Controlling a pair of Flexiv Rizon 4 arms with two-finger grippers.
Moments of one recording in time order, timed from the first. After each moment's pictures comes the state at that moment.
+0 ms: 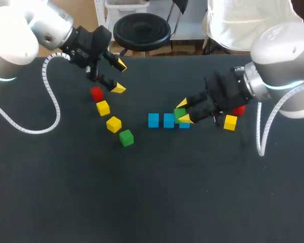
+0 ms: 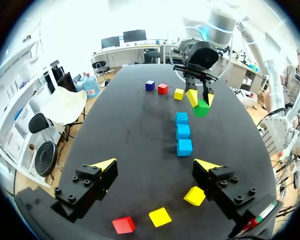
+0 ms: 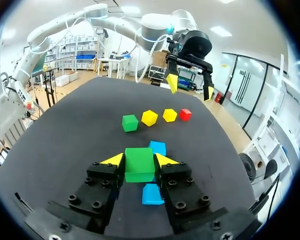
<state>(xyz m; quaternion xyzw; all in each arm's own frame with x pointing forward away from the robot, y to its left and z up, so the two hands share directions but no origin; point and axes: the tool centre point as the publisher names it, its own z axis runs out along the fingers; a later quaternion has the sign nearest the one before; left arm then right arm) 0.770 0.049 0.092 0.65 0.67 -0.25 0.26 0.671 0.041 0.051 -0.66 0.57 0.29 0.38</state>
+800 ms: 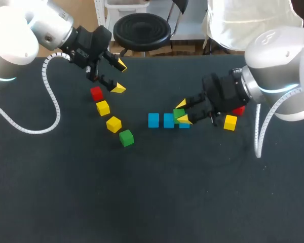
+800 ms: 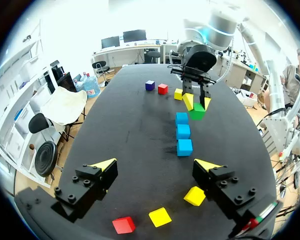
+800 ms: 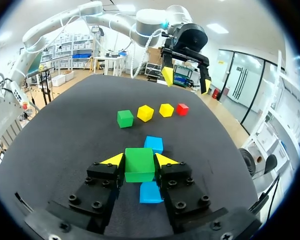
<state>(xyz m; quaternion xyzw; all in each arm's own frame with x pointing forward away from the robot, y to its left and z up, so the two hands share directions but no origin) 0.770 0.049 0.092 0.65 0.67 -0.25 0.26 0.677 0.042 0.041 -0.65 0.59 0.28 0.37</state>
